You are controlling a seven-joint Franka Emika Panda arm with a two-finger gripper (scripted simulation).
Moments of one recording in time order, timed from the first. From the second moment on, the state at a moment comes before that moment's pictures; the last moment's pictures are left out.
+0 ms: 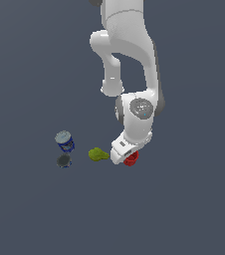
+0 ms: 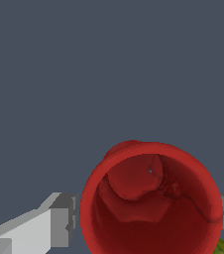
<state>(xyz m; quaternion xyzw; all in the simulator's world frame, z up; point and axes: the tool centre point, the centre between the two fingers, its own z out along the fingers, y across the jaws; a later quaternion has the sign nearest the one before) 0.029 0.083 0.069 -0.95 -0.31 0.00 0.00</state>
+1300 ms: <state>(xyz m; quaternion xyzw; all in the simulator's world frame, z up) 0.030 0.082 0.060 -0.95 -0.31 0.00 0.00</state>
